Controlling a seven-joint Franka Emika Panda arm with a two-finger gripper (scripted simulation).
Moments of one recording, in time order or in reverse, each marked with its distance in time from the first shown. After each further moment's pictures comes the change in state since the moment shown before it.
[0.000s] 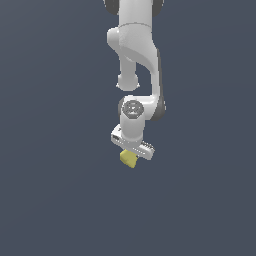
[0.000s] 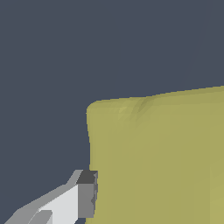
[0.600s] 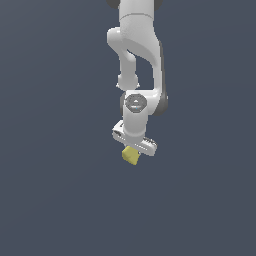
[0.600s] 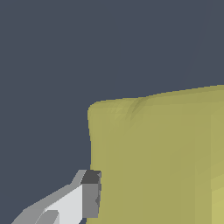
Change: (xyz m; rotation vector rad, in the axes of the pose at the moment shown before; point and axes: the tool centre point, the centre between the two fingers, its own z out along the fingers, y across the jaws) arm -0.010 -0.004 -0.021 -0.001 -0.002 0.001
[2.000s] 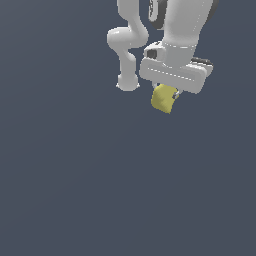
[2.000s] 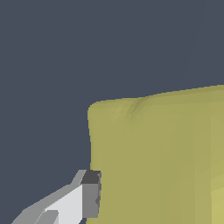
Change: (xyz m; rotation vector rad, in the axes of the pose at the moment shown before) arm -0.117 -0.059 -0.266 -0.007 -0.005 0.001
